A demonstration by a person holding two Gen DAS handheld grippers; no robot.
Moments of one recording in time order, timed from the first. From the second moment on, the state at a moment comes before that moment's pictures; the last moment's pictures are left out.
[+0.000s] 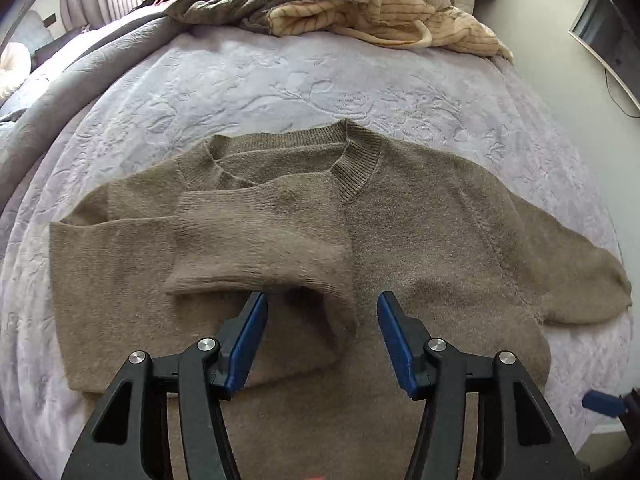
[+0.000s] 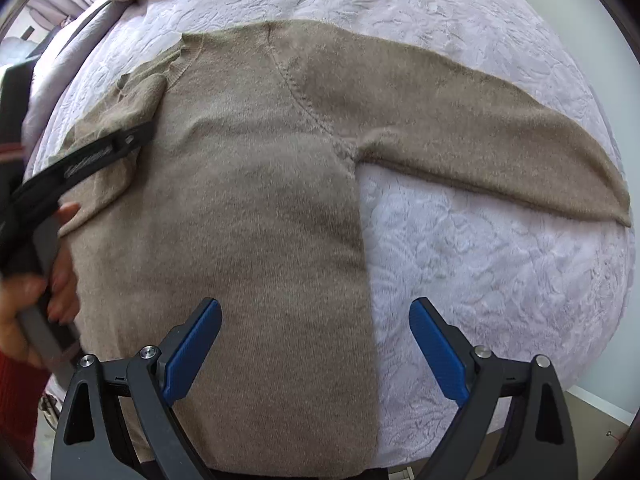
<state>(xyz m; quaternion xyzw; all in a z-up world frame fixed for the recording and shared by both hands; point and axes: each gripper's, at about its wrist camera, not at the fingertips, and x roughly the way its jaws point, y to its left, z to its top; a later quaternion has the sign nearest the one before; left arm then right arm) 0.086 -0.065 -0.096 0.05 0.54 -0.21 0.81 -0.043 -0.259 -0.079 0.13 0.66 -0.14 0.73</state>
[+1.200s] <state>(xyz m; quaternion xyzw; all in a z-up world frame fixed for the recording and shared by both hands) 0.213 0.149 -0.141 -0.08 0.60 -0.10 0.79 0.088 -0.296 -0.143 0.43 0.53 -0.07 0.73</state>
